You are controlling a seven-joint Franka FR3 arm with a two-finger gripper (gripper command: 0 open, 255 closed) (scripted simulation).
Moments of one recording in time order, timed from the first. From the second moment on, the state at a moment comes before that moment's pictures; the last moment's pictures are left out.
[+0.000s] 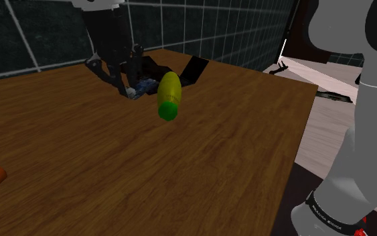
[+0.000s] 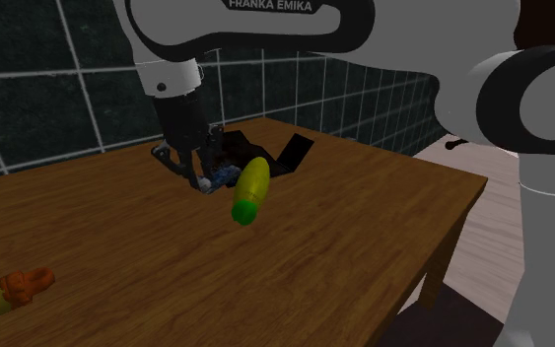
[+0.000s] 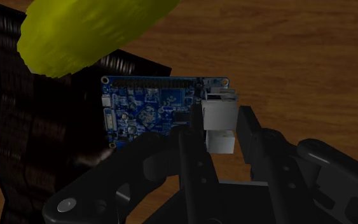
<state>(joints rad) 0.34 0.34 0.53 -1.21 -0.26 1.40 0.57</state>
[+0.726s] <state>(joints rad) 0.44 0.46 0.52 -0.87 -0.33 1.18 0.56</state>
